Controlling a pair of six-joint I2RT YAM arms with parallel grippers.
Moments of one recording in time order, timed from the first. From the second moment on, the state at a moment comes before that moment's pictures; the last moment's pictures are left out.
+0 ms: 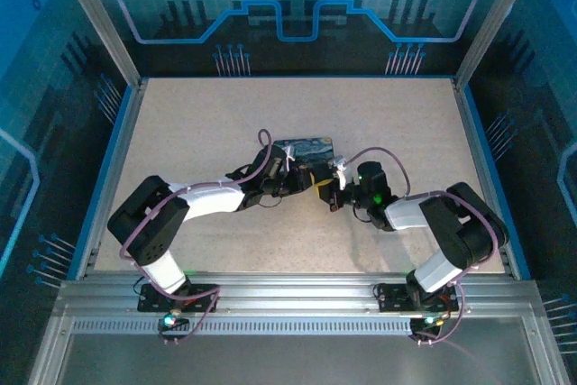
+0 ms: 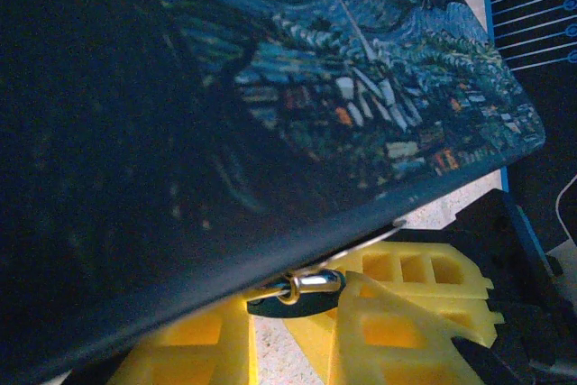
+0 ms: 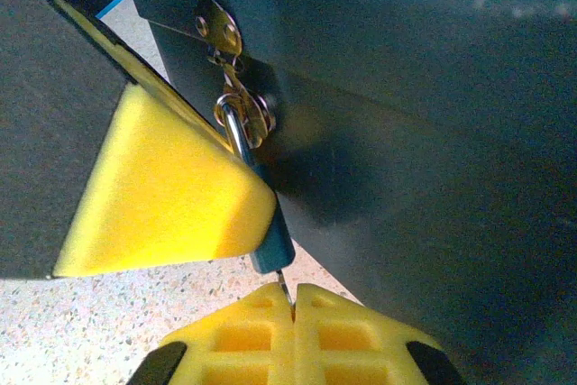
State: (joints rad) left arm -0.67 1.67 0.85 0.18 0.27 -0.91; right arm 0.45 1.59 0.44 0.65 -0.51 0.18
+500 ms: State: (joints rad) left arm -0.67 1.75 0.88 0.22 0.28 -0.93; right arm 0.45 1.61 0.45 0.62 -0.46 0.24
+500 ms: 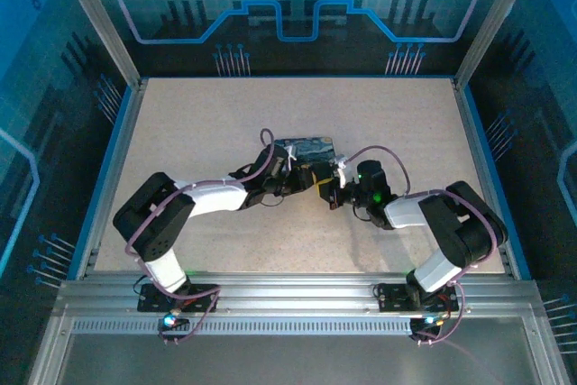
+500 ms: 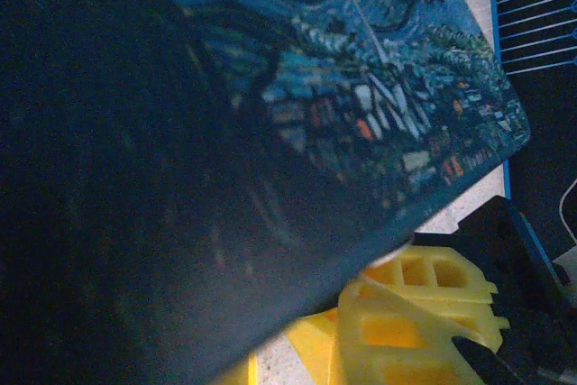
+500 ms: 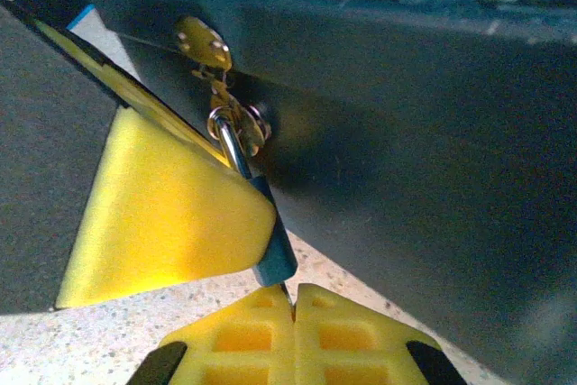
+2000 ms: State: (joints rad) left arm -0.66 1.61 0.62 0.41 0.26 -1.16; right arm 0.52 1.56 0.46 0.44 -0.35 0.60
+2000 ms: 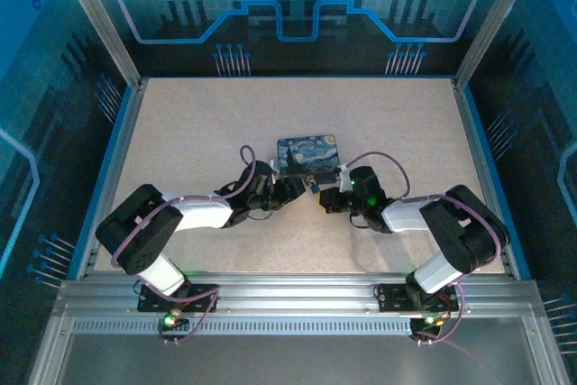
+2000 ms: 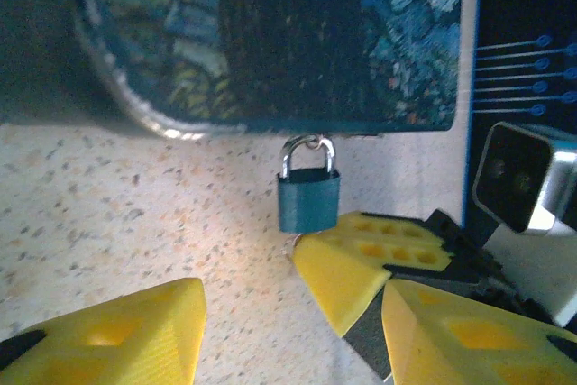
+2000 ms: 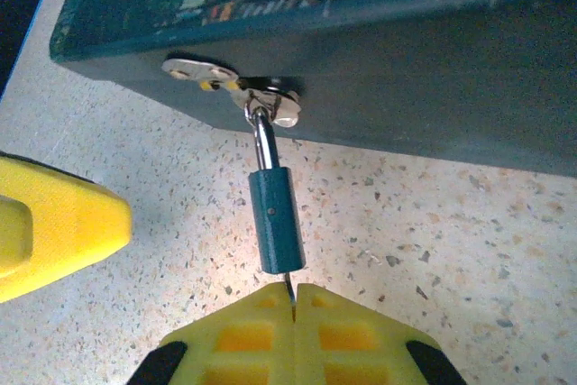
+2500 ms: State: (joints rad) left arm -0.66 1.73 0.62 0.60 0.26 -1.29; right arm 0.52 1.55 0.52 0.31 -0.40 0.75
